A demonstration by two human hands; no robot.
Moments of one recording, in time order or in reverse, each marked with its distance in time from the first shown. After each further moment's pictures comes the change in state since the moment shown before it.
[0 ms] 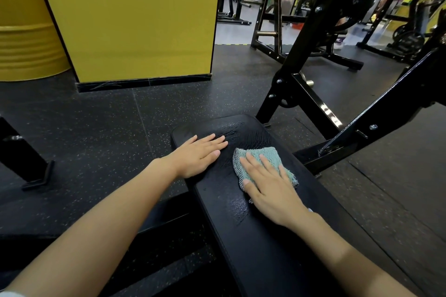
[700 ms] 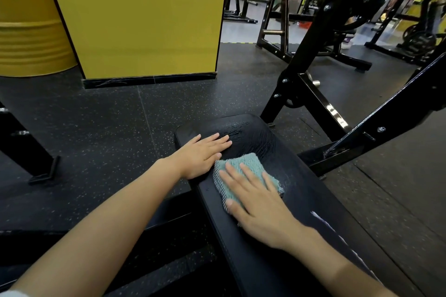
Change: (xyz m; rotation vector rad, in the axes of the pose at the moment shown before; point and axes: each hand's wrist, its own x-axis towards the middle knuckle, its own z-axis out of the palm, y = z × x) left_hand -0.003 0.002 0.000 0.054 0.003 0.000; right_hand -0.013 -0.024 0.013 0.003 -0.048 -0.231
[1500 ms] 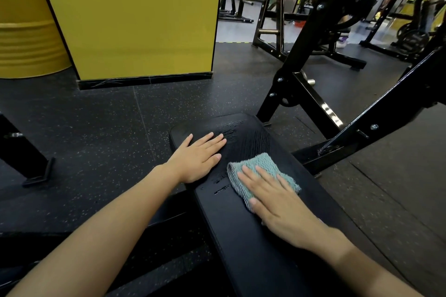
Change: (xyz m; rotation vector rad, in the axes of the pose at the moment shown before) left_hand -0.003 0.015 0.005 0.062 0.010 -0.105; right_hand -0.026 0.041 -0.013 0.003 -0.017 0.007
